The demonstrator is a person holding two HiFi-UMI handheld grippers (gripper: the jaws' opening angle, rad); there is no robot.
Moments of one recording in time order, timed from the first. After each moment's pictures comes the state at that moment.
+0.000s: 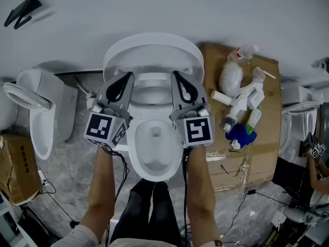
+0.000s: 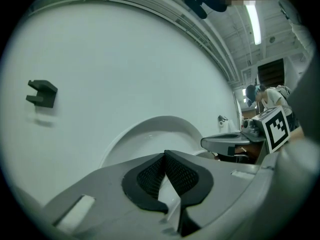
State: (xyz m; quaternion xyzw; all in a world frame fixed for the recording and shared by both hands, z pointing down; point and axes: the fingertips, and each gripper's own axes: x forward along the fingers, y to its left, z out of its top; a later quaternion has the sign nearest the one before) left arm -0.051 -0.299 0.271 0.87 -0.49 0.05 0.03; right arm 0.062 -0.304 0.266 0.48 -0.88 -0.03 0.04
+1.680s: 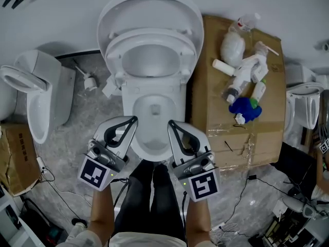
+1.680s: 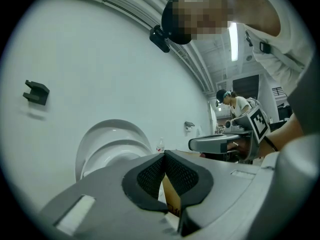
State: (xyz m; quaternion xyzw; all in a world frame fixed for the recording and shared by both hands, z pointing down) left arm -0.009 -0.080 0.272 0.93 -0.37 0.02 0.01; right arm 0.063 -0.073 0.263 0.41 -0.91 0.01 0.03
